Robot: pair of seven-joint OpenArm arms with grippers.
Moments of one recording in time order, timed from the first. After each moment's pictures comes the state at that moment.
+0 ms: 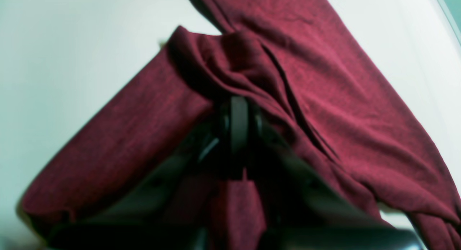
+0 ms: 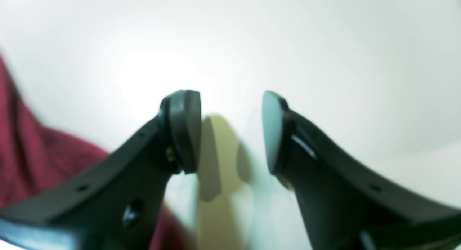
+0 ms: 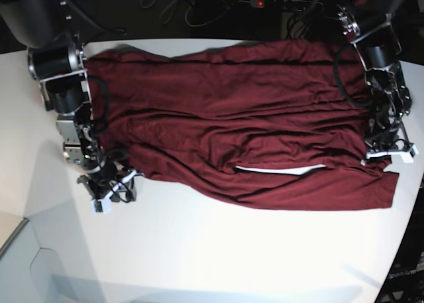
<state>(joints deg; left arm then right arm) -14.5 -17.0 -30.2 47.2 -31.0 -10.0 16.9 29.9 14.5 -13.1 28.2 17.1 18.0 2.2</state>
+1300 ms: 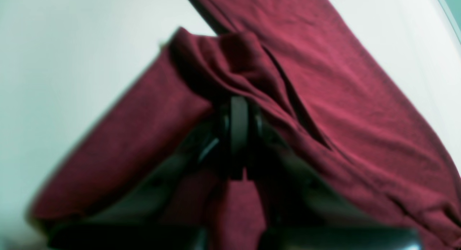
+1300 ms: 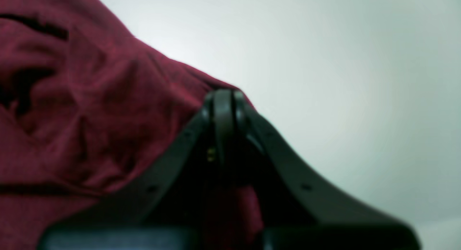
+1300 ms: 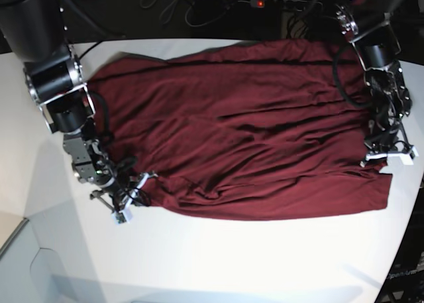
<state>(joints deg) -14.2 -16.3 -30.2 50.6 -30.7 -9.7 18.4 37.1 14.0 -28.0 23.2 18.2 18.3 -1.4</state>
